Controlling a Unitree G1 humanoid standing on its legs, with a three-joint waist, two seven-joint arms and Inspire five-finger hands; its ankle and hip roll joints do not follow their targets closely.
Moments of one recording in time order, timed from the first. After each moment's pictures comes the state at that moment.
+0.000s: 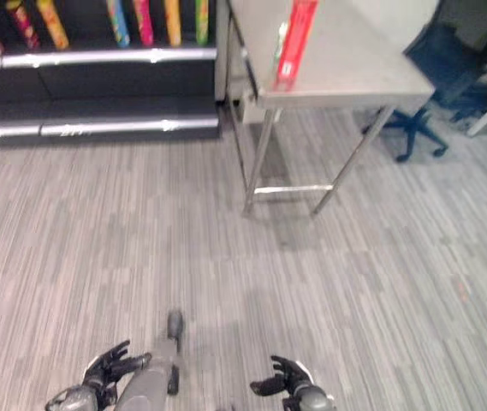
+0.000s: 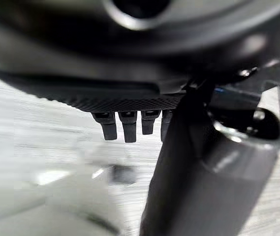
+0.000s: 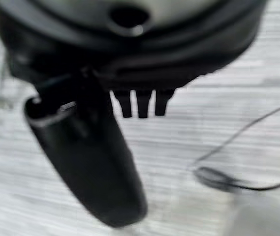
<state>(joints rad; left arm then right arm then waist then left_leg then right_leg) 0.03 0.24 -0.14 1.10 -0.46 -0.14 -0.01 -0.03 -0.26 0.34 1.08 0.29 -0.06 0.02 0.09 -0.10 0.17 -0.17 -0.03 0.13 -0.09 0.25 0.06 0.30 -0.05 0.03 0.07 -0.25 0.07</state>
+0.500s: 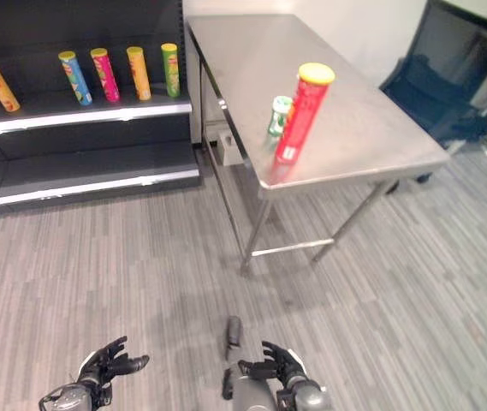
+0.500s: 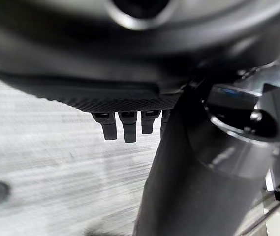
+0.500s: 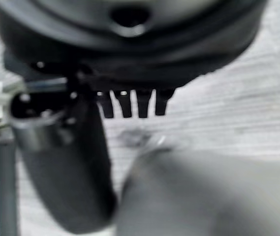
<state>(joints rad) 0.01 0.26 -0.19 1.05 -0.43 -0.14 -0.01 0.02 -0.25 0.27 0.99 0.29 -0.06 0.04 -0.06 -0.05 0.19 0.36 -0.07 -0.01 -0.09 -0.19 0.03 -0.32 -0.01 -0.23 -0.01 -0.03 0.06</state>
